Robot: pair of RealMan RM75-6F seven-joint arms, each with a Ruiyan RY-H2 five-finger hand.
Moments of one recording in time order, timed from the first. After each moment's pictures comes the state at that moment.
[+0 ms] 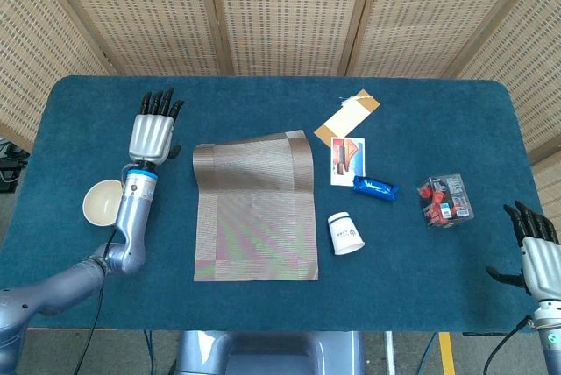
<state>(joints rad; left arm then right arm) -0.85 -1.71 -0.35 -0.98 1.03 1.03 0.44 0.10 -1.07 0.09 -1.62 -1.32 1.33 0.07</state>
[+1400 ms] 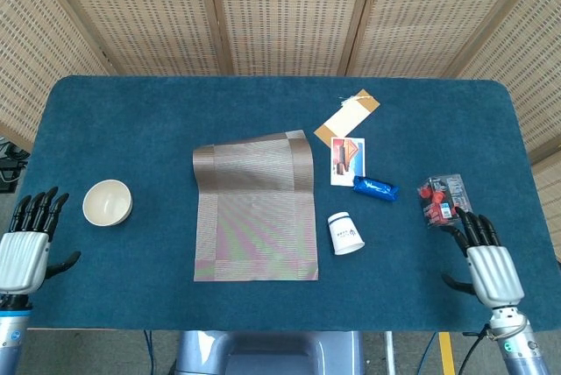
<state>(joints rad) -0.17 -1.27 0.05 -1.51 1.47 1.61 0.13 0.13 -1.21 0.03 -1.59 -1.55 1.39 -0.04</state>
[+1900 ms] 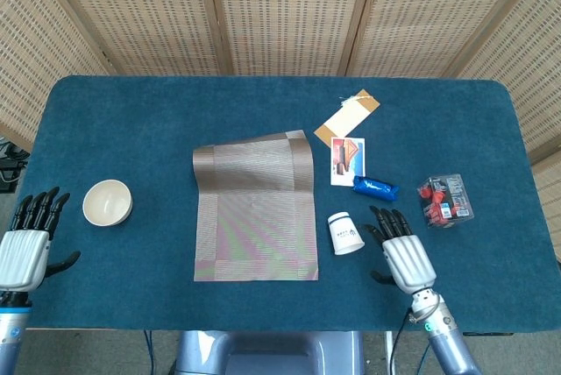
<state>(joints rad) -0.16 -1.27 0.02 -1.50 1.47 1.55 0.11 0.27 -1.45 0.08 -1.69 -1.48 1.22 -0.31</state>
